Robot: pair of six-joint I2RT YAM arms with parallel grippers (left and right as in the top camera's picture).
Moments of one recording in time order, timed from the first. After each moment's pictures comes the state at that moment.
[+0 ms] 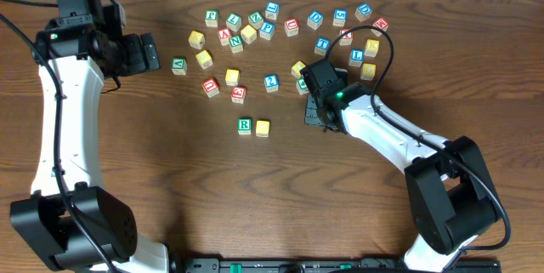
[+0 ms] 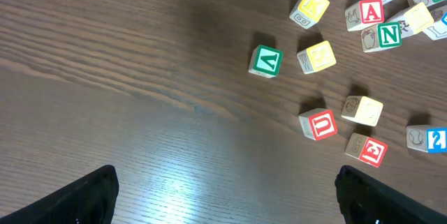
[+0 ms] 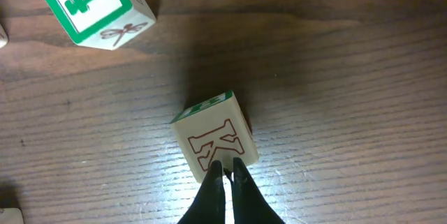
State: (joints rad) left arm 0.18 1.70 1.61 -1.02 0.08 -0.07; right arm 0.51 1.85 1.18 -0.58 0.17 0.64
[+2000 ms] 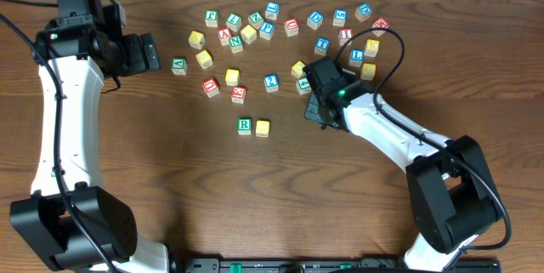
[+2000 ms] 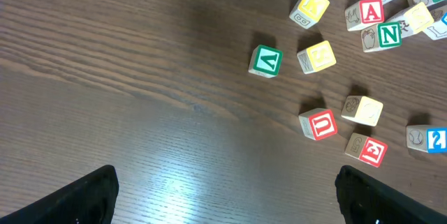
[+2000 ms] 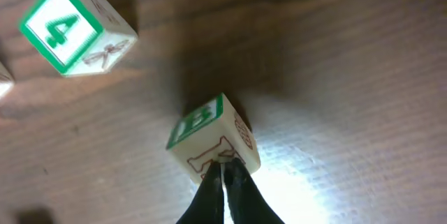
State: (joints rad) left arm 0.18 1.70 1.61 -1.02 0.08 -0.07; right arm 0.50 1.86 1.19 -0.60 0.15 0.83
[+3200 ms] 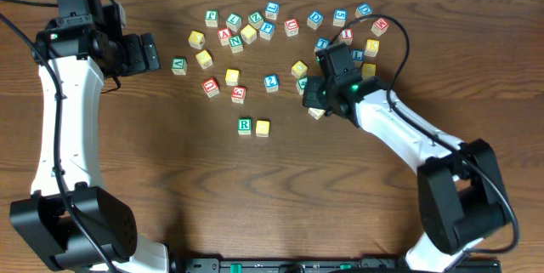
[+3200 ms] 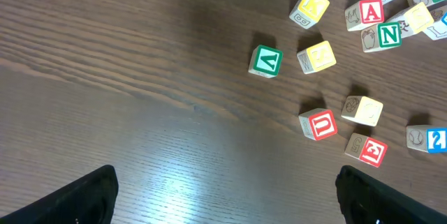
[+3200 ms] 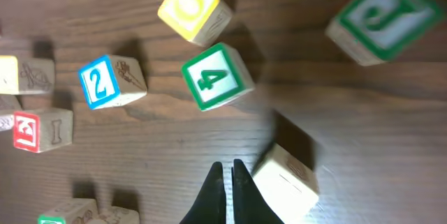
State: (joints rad) left arm 0.18 1.70 1.61 -1.02 0.08 -0.07; right arm 0.44 1.84 1.19 -0.39 -0.07 0.58
